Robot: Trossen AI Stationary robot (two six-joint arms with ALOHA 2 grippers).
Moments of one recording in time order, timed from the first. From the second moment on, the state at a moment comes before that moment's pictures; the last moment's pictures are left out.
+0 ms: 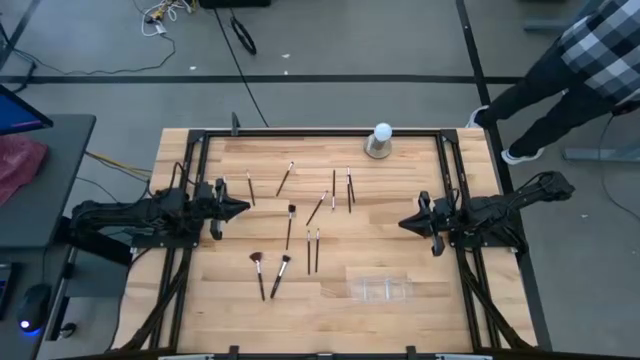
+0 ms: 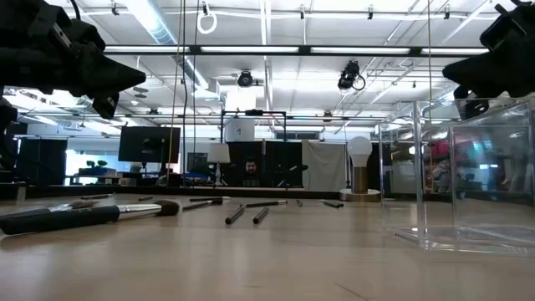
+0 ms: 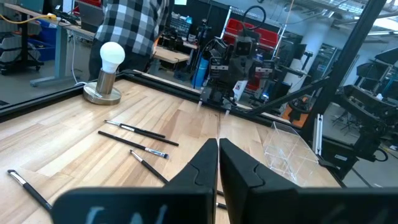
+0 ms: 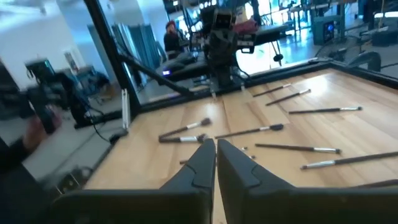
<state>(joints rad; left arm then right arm) 0.00 0.02 0.02 0.01 -0.14 -0.30 0.36 0.15 0.02 0.11 0.28 0.29</state>
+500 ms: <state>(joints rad) 0.00 0.02 0.02 0.01 -0.14 -0.30 0.35 0.23 0.02 0.61 0.50 0.26</state>
